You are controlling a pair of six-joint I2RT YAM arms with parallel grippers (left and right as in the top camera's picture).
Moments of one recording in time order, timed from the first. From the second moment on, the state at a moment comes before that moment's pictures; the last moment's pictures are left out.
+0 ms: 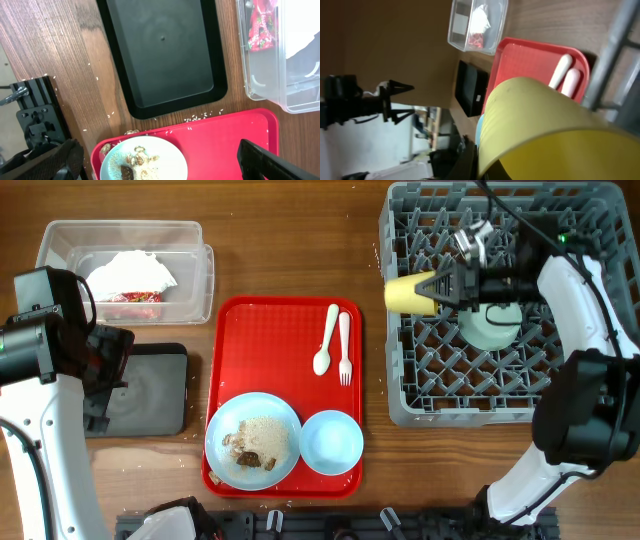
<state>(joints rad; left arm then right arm) 0.26 1.31 1.47 -1.53 -0.18 -1.08 -0.16 1.93 1.49 -1.16 -1.26 -0.28</state>
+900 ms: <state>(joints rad) 0.26 1.31 1.47 -1.53 -0.18 -1.08 -0.35 2.01 1.38 0.28 -1.46 0.82</state>
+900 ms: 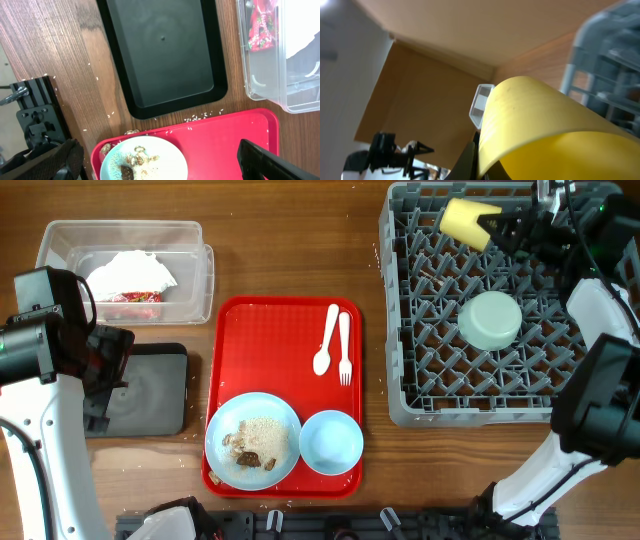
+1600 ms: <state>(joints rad) 0.26 1.31 1.47 -1.53 -0.18 -1.08 -0.32 2.14 1.38 0.48 -1.36 0.97</state>
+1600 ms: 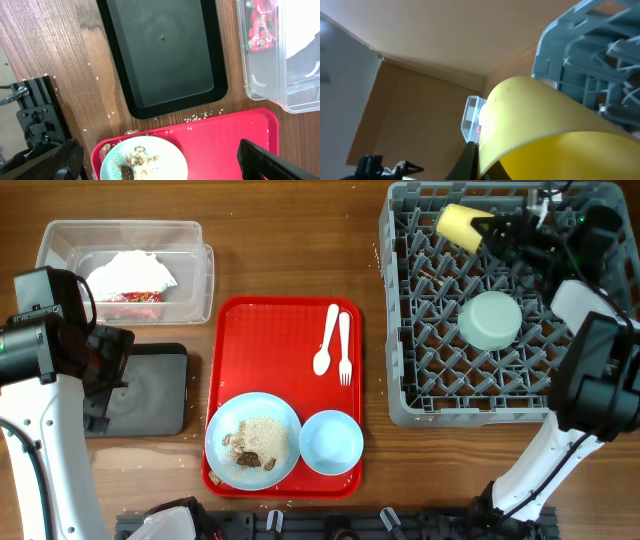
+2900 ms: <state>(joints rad) 0.26 1.31 1.47 -1.53 -0.18 -1.08 -0.37 2.19 1.39 0.18 -1.26 0.92</state>
